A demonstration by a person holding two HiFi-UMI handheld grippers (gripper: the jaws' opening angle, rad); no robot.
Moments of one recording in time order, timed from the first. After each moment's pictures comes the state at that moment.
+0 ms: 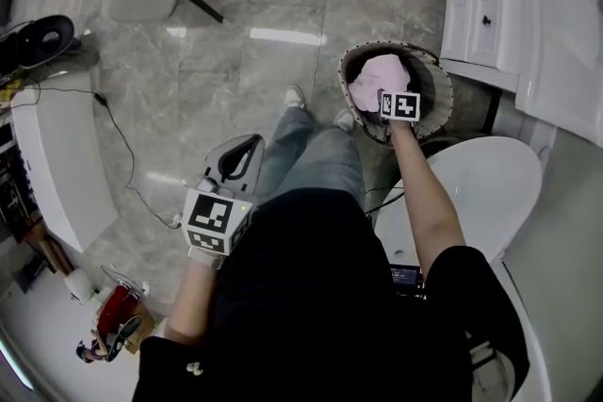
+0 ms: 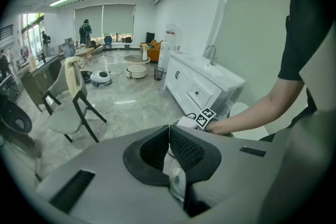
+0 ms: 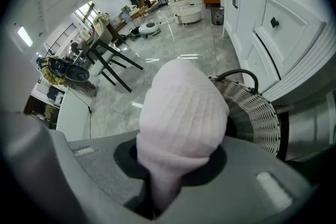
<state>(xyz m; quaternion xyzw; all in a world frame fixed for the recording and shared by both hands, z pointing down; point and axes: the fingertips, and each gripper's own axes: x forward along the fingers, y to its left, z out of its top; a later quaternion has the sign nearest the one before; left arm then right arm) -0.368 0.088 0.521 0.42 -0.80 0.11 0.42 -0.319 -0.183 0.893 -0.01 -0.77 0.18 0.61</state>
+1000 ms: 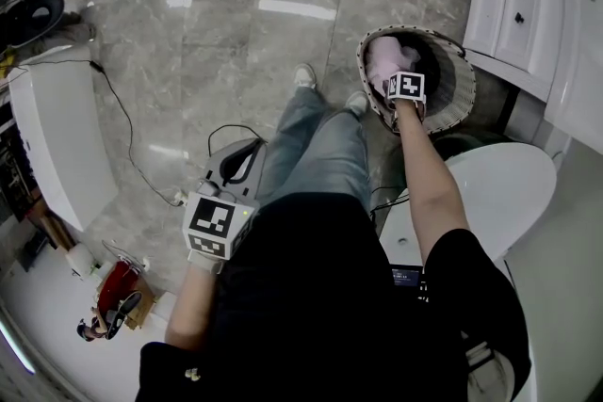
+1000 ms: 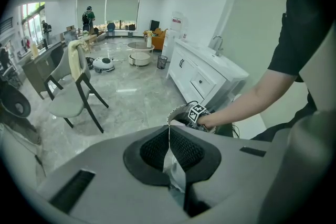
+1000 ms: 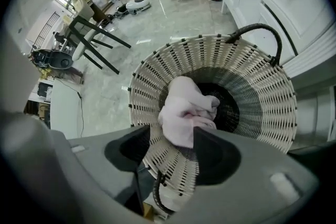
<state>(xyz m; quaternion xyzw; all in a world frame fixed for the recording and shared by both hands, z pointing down) -0.356 0.136 0.575 0.40 -0.78 0.11 0.48 -0.298 -0.154 1.000 0.01 -0.70 0.17 0.70</state>
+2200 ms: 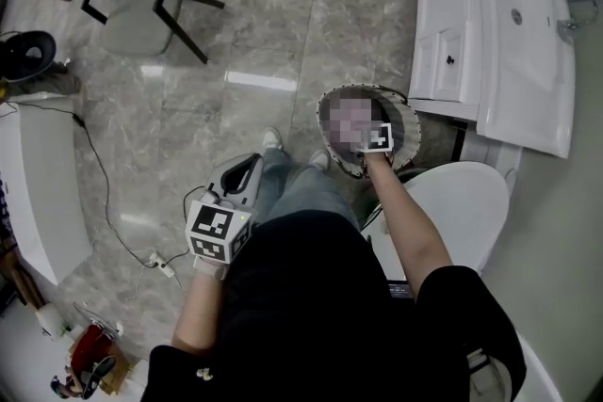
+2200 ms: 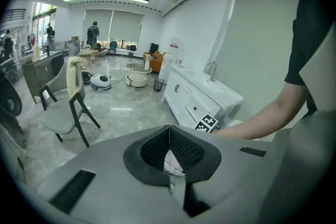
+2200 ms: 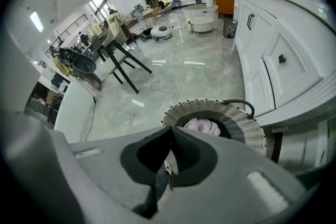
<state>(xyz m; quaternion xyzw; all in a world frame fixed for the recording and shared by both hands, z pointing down) -0.381 0.087 0.496 0.42 -0.82 0.04 0.39 -0.347 -0.157 0.809 -0.04 -0.79 0.13 0.60</state>
